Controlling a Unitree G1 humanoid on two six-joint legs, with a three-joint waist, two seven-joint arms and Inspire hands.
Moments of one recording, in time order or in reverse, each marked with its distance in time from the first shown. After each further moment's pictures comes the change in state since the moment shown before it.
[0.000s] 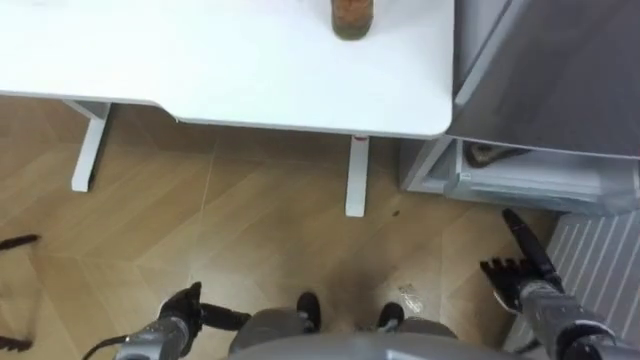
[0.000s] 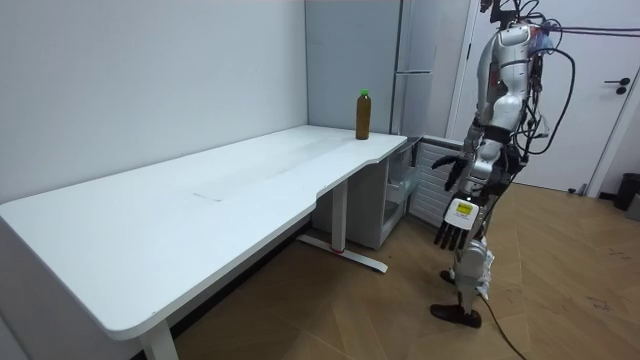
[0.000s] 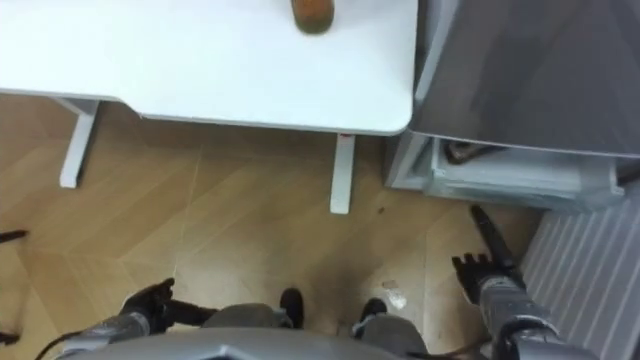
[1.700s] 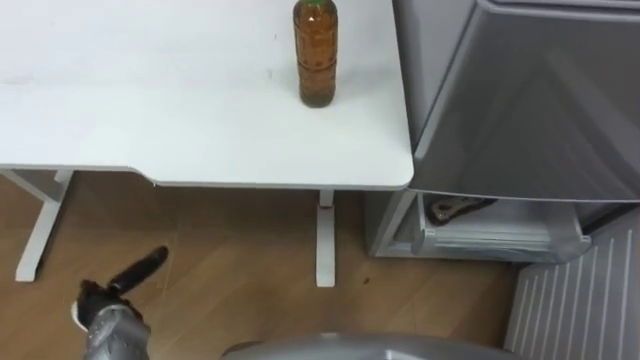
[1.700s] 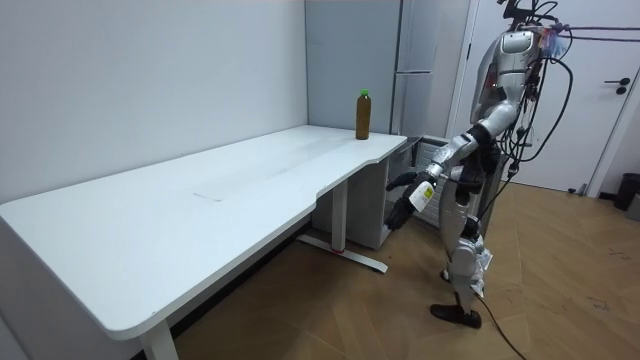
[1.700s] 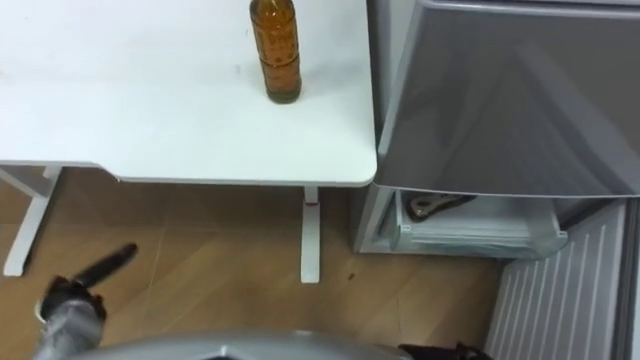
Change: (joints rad) left arm 0.069 -0.058 0.455 -0.517 -0.511 -0.065 0.456; right arm 0.204 0.032 0.087 -0.061 -0.957 -0.002 0.004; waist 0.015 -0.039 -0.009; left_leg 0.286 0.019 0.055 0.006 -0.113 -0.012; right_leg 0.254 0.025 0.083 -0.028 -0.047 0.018
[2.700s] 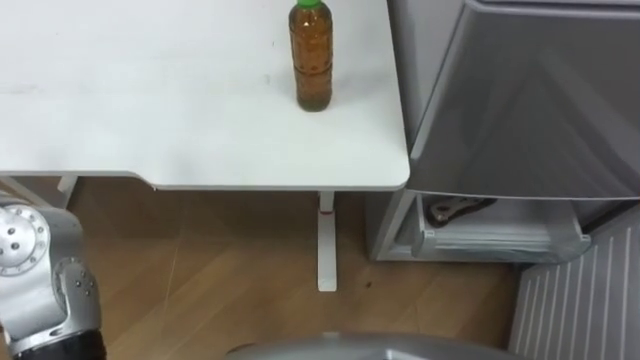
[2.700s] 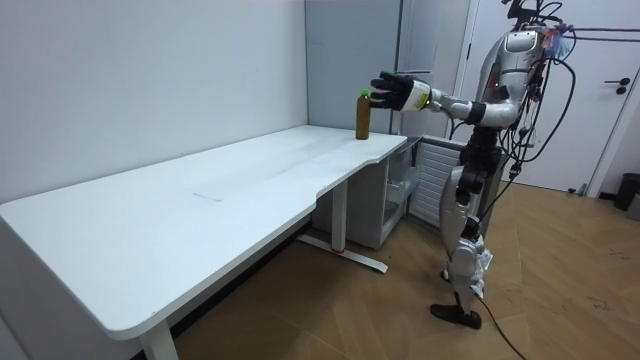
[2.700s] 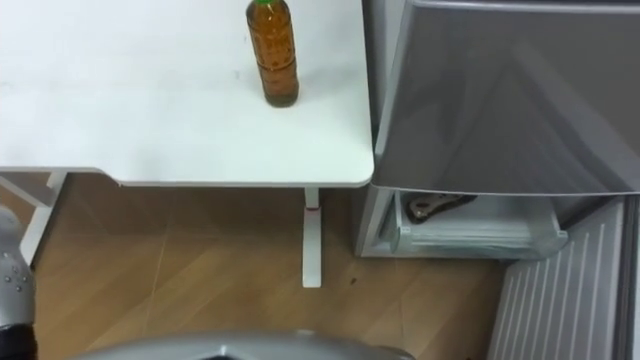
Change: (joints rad) left arm -0.007 0.012 0.038 -0.817 0.347 -0.164 0.276; right arm 0.061 0.012 -0.043 -0.006 -0.135 -0.038 -0.026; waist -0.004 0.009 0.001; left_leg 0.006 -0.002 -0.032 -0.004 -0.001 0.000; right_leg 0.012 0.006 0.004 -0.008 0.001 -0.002
